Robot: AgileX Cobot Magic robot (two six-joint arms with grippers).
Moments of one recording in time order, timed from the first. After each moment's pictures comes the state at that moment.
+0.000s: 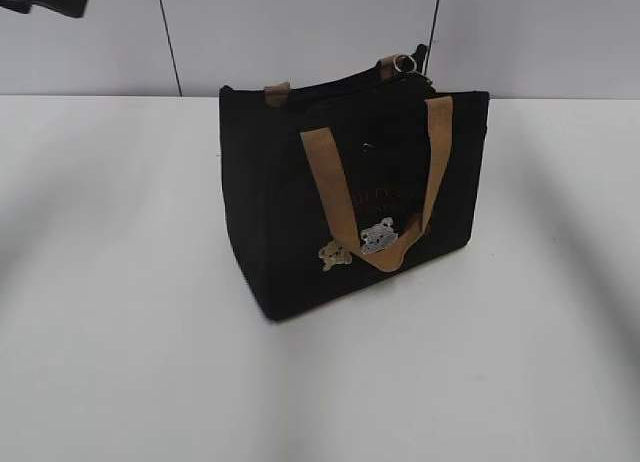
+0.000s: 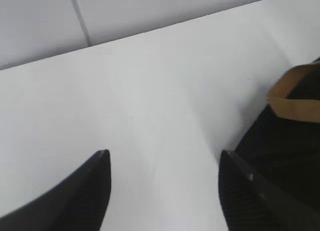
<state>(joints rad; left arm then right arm) -0.10 1.56 -1.42 -0.37 0.76 0.46 0.15 1.88 -2.13 0.13 1.23 -0.37</state>
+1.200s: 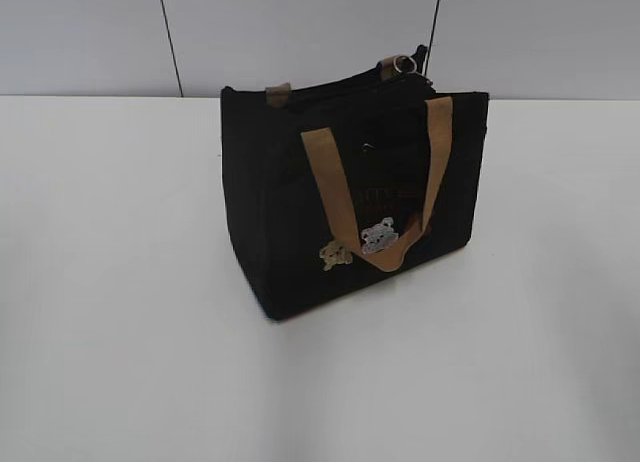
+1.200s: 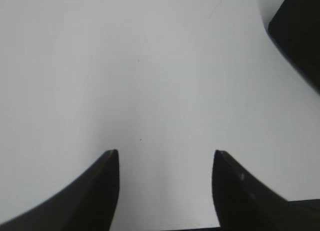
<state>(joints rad) -0.08 0.52 -0.69 -0.02 1.02 0.06 0.01 0.67 -0.75 0.20 1.11 -0.38</state>
